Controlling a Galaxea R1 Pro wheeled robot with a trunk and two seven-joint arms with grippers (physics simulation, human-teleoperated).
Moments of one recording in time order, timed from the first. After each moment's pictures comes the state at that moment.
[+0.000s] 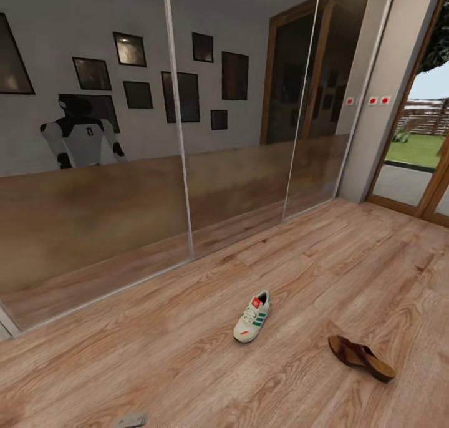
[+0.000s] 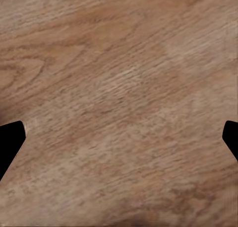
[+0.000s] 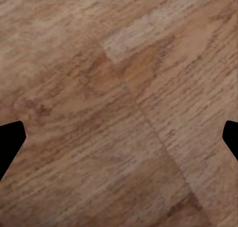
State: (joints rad) left arm -0.26 0.01 0.05 -0.37 0.05 -0.06 0.09; right arm -0.41 0.00 0.00 0.05 0.08 -0.16 -0.18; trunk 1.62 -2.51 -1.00
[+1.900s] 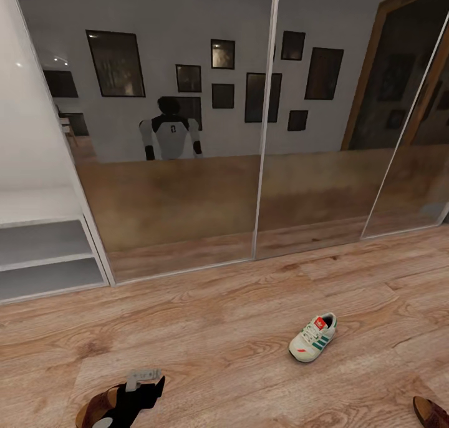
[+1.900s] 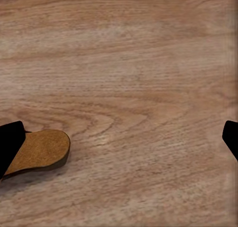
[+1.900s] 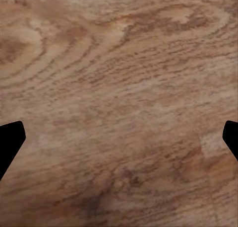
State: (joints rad) left arm -0.26 0.01 0.05 -0.63 0.06 -0.06 -0.10; right arm -0.41 0.00 0.00 0.05 0.08 -0.16 -0.18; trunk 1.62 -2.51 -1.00
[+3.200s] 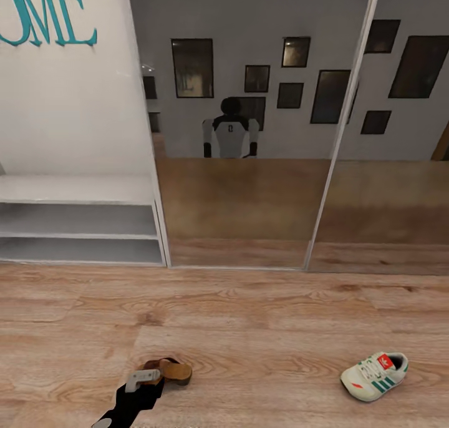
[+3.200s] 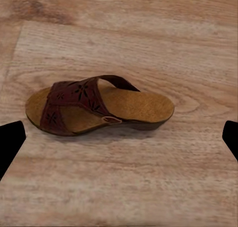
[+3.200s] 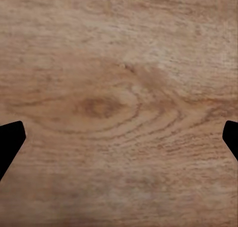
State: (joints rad) left arm -0.26 0.01 0.05 -0.63 0.06 -0.06 -0.10; right arm -0.41 0.00 0.00 0.05 0.08 -0.16 -0.18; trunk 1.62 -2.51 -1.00
